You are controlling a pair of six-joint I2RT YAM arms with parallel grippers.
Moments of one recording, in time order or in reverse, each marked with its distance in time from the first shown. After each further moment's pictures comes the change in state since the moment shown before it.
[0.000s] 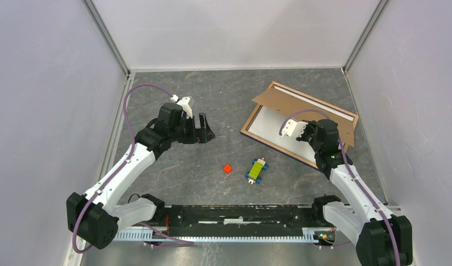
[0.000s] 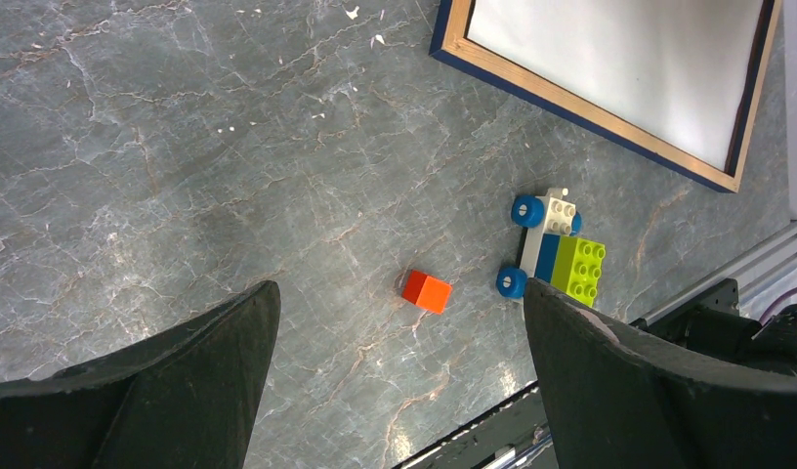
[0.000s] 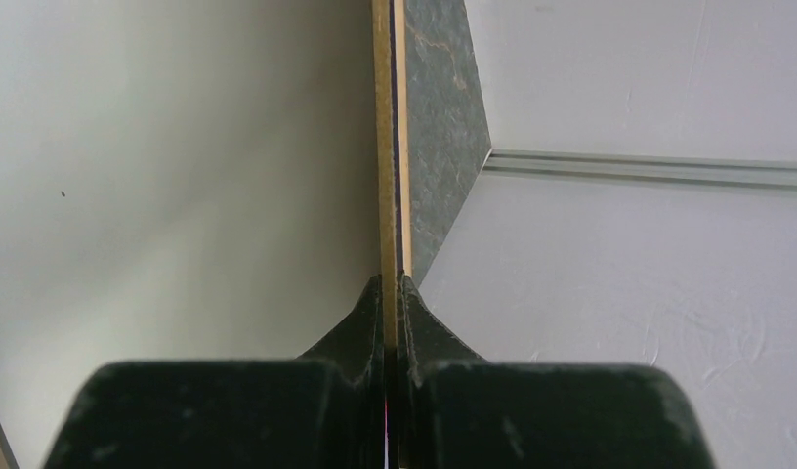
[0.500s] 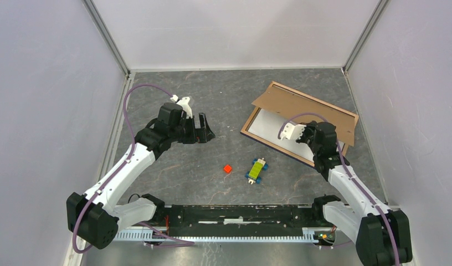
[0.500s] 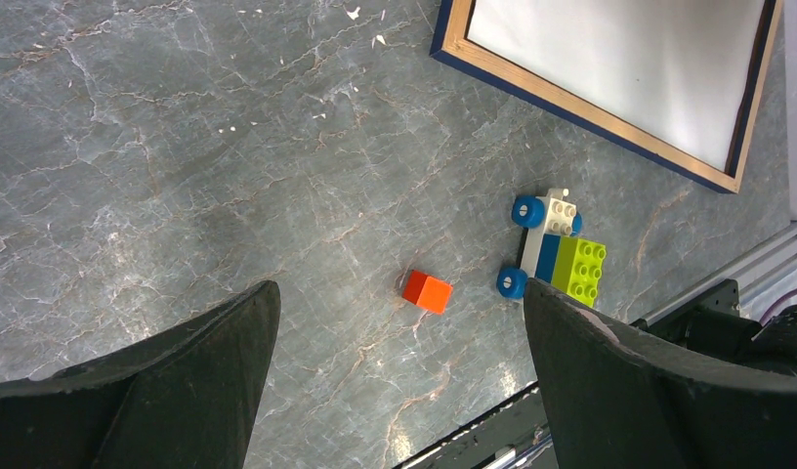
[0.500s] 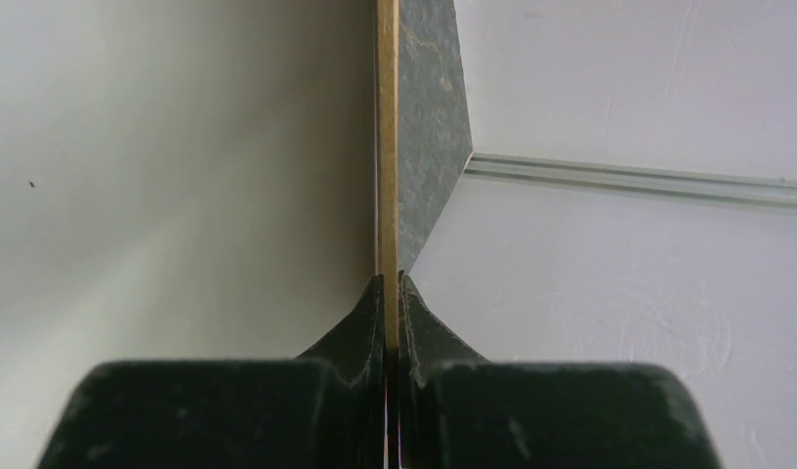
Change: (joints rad) left arm 0.001 0.000 0.000 0.000 -0.001 0.000; right arm 0.001 0.028 -0.069 0.124 0.010 -0.078
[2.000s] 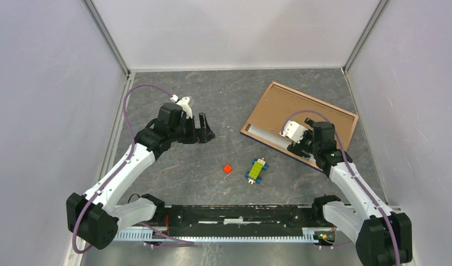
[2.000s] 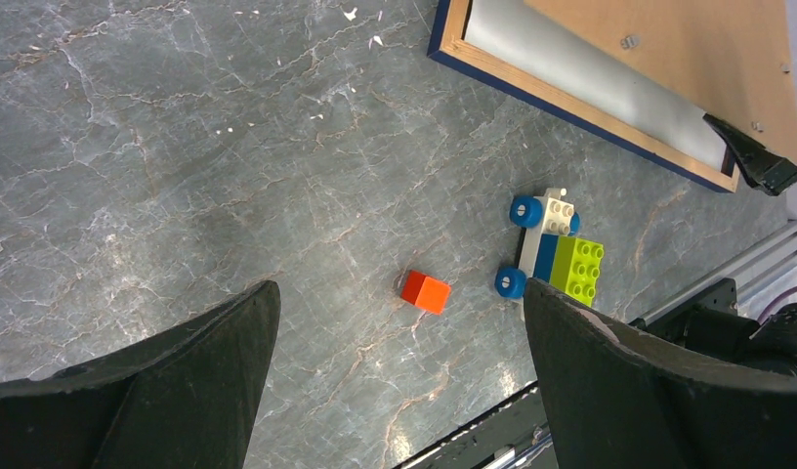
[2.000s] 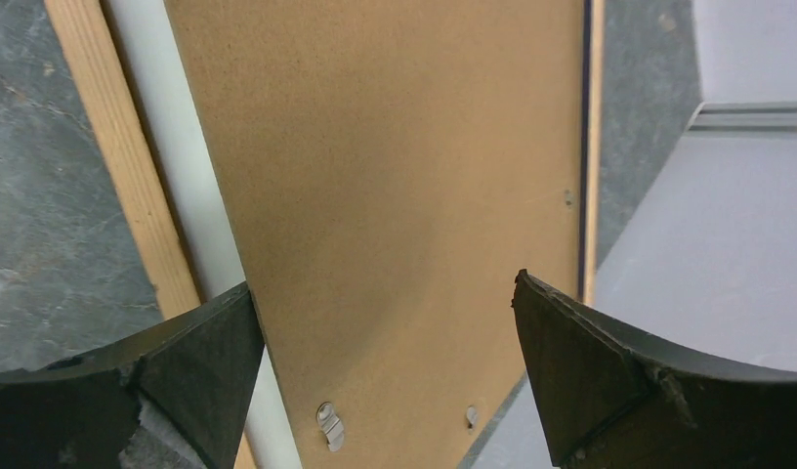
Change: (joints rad) left arm 0.000 -0.003 -0.001 0.001 0.003 0.000; right arm 0.000 -0.014 0.082 -0.362 -0.093 0.328
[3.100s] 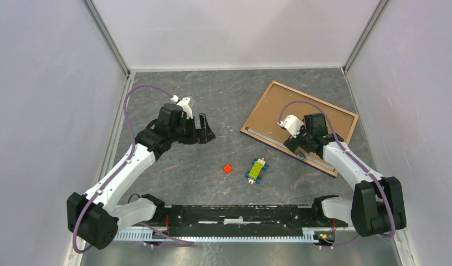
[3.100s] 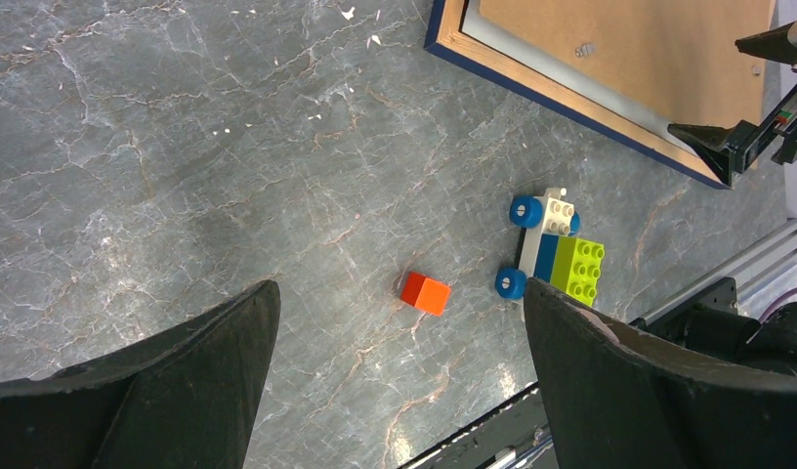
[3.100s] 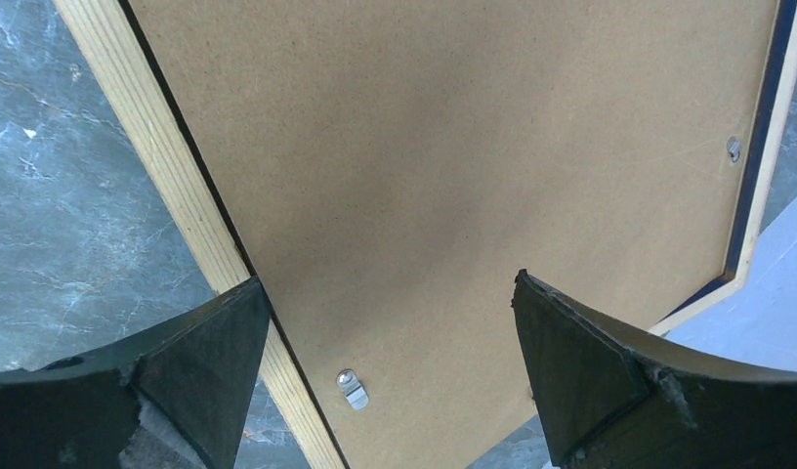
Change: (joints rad) left arm 0.000 0.000 -0.016 0.021 0.007 0.000; right arm 0.011 0.291 0.145 -0.136 0.042 0.216
